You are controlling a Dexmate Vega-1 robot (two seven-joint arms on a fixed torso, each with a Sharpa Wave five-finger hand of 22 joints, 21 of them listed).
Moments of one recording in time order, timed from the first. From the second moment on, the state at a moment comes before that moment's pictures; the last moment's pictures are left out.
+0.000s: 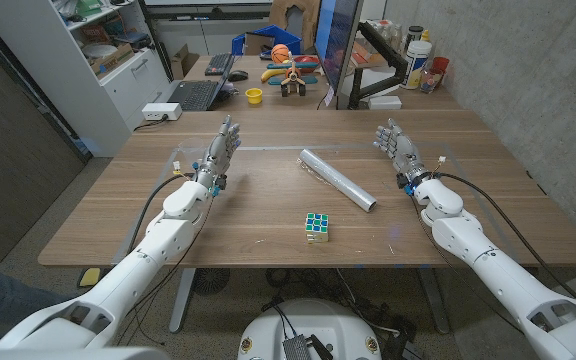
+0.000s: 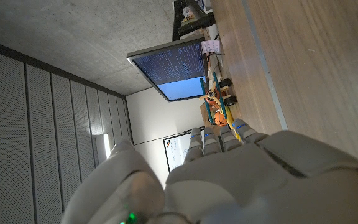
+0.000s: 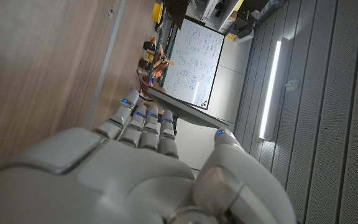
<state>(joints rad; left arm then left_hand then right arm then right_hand) 0.87 0.43 0.27 -1.32 -0.58 -0.26 -0.07 0.29 -0.02 0.12 0.12 0.33 0.03 0.05 0.20 0.18 -0.02 -0.01 0.20 0.22 -0.10 0.01 0.19 0.18 -0.13 -0.02 0.32 0.17 -0.86 -0.47 -0.31 -1.31 0.59 0.27 0.06 0.23 0.02 0.27 0.07 0.19 0.25 0.08 0.19 0.22 0.23 0.10 0.22 0.18 0.17 0.03 0.20 0.19 0.09 -0.04 0.69 0.17</state>
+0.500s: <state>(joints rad) 0.90 0.21 0.02 -1.34 -0.31 -0.15 -0.24 0.29 -0.02 0.12 0.12 0.33 0.03 0.05 0.20 0.18 -0.02 -0.01 0.20 0.22 -0.10 0.01 0.19 0.18 -0.13 -0.02 0.32 0.17 -0.90 -0.29 -0.10 -1.33 0.39 0.19 0.19 0.23 0.02 0.27 0.07 0.19 0.25 0.08 0.19 0.22 0.24 0.10 0.22 0.18 0.17 0.03 0.20 0.19 0.09 -0.04 0.69 0.17</state>
